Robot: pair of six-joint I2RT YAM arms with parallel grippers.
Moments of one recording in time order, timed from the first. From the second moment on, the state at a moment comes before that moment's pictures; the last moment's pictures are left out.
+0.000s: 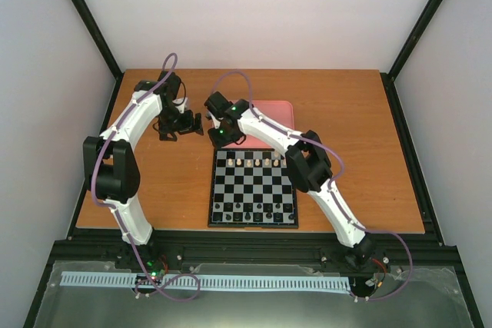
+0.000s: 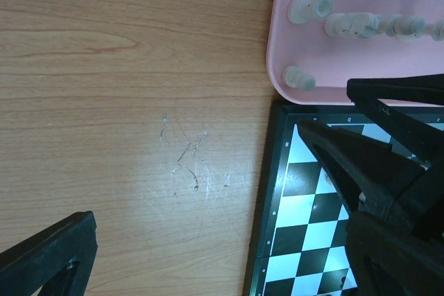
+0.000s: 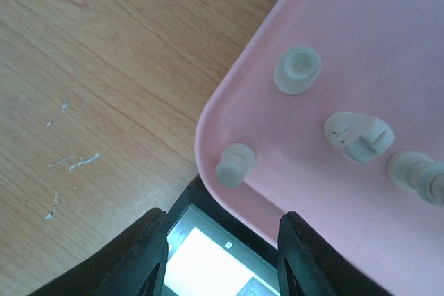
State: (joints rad) left arm -0.16 1.81 1.57 -1.17 0.23 -0.29; right arm 0.81 2.44 2.22 -0.95 -0.11 0.25
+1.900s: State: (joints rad) left arm -0.16 1.81 1.57 -1.17 0.22 -0.30; right arm 0.79 2.32 2.09 -0.88 -0.14 0.25
